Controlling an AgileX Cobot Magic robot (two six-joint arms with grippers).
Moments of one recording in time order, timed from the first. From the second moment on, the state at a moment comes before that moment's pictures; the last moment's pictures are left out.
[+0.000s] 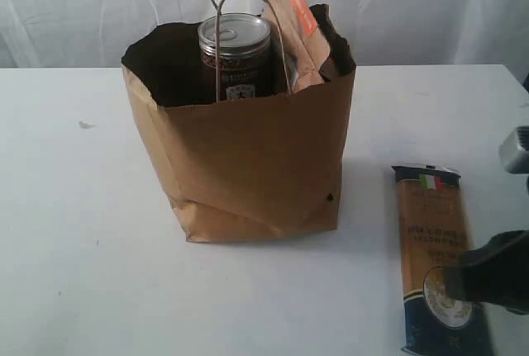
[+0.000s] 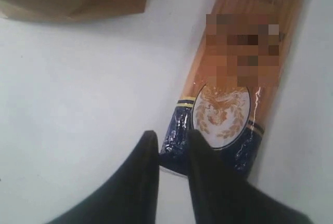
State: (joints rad) left arm -0.19 0.01 0.02 0.03 0.29 0.08; right arm 0.53 0.80 -0.53 -0.10 0.73 0.38
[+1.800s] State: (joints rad) left arm -0.19 0.01 0.02 0.03 0.29 0.08; right arm 0.14 1.92 -1.05 0.02 0.44 0.17
